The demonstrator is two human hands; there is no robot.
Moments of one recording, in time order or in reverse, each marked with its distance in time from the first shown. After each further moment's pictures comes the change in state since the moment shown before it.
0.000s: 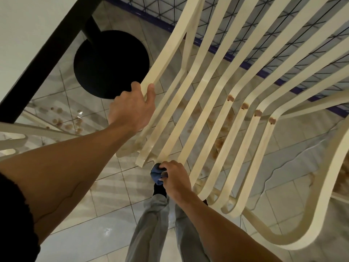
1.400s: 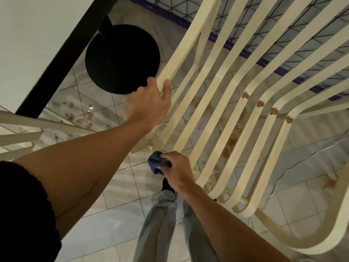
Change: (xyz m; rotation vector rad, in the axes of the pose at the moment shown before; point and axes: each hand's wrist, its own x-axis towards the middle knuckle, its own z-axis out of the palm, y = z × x) left_hand 0.001 0.001 -0.003 -0.009 -0.038 -0.018; right_hand 0.015 -0.030 -0.003 0.195 0.019 -0.032
